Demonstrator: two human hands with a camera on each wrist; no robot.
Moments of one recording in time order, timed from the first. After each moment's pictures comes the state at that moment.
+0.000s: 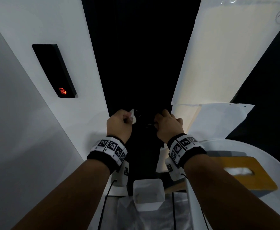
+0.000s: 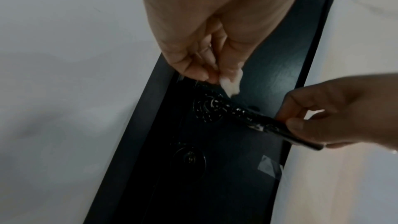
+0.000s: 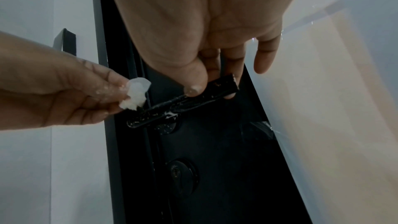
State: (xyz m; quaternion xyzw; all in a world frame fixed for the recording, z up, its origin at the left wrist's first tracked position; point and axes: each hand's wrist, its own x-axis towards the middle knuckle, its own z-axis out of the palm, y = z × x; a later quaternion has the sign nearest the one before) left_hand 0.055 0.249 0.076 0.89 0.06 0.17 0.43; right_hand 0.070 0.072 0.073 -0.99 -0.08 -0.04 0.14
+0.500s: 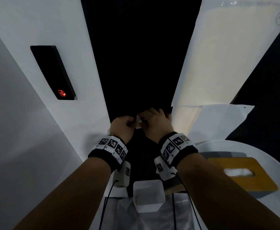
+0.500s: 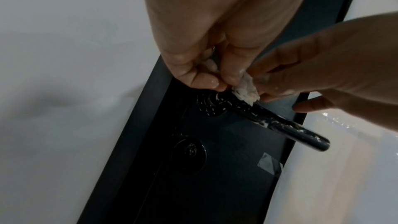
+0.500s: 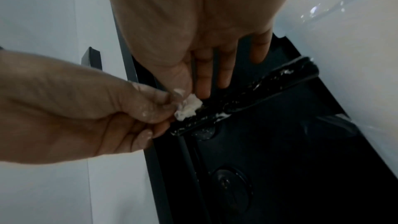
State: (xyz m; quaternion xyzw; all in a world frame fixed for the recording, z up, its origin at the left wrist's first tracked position) left_hand 0.068 0.250 0.068 0.91 0.02 0.08 0.41; right_hand 0.070 0.105 0.085 -0.97 -0.14 -0.10 0.19
